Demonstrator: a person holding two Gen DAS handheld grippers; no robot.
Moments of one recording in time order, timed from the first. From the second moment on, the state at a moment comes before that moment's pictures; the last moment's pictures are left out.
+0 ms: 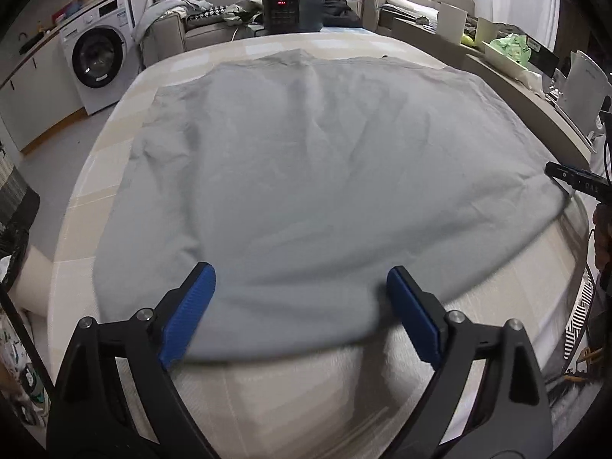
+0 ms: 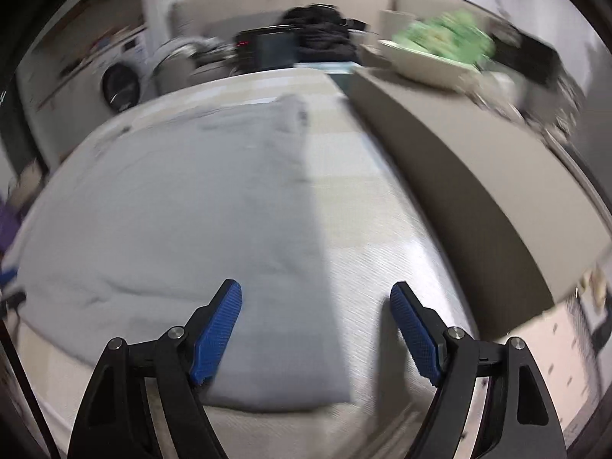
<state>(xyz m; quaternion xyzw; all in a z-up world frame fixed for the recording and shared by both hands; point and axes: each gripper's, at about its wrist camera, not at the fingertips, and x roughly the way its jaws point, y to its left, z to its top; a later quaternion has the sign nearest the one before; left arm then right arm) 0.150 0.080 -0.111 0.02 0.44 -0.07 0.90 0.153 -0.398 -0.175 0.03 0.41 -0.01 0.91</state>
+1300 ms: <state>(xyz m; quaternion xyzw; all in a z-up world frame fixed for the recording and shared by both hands) 0.174 0.046 -0.107 -0.02 0.45 -0.10 0.89 0.154 -0.313 -0.167 -0.04 0.40 0.09 0.91</state>
